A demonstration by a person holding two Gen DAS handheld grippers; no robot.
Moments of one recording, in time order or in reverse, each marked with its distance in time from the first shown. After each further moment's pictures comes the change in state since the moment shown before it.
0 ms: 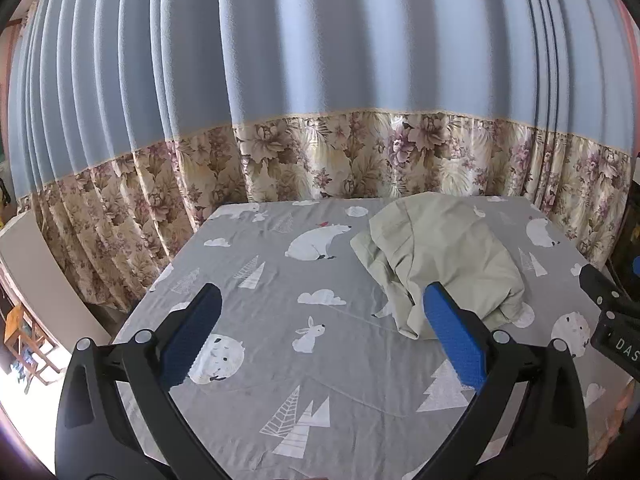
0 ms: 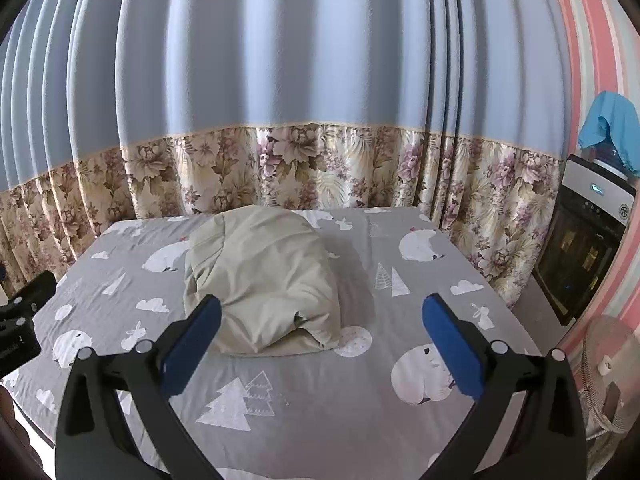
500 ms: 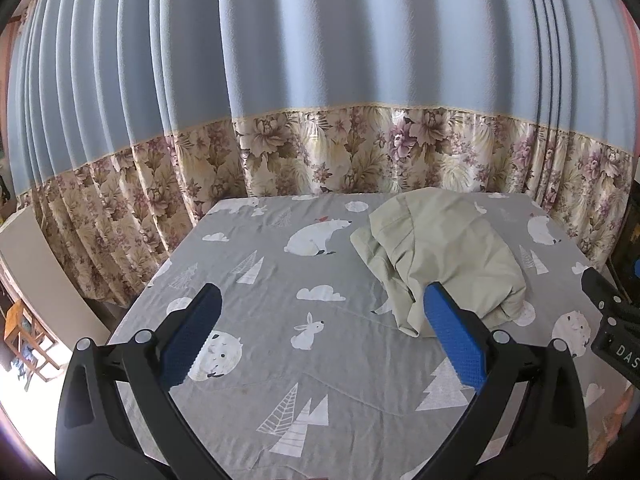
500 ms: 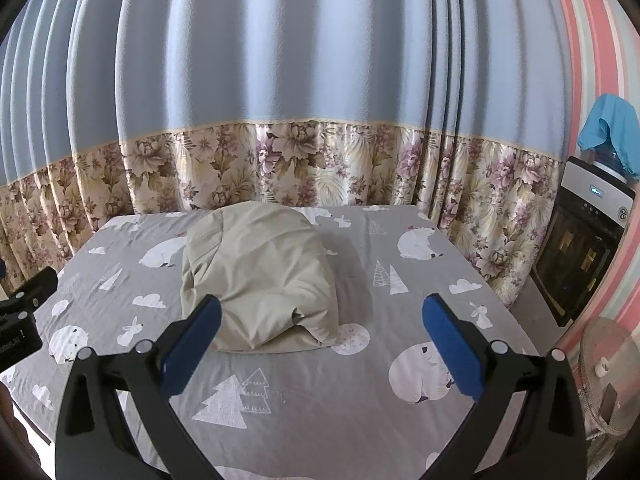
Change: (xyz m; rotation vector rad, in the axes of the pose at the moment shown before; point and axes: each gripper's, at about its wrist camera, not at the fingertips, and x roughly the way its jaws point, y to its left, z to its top) left arm 0.005 -0.007 -0.003 -0.011 0.013 0.013; right arm 0.001 0.003 -0.004 -0.001 0.006 -0.010
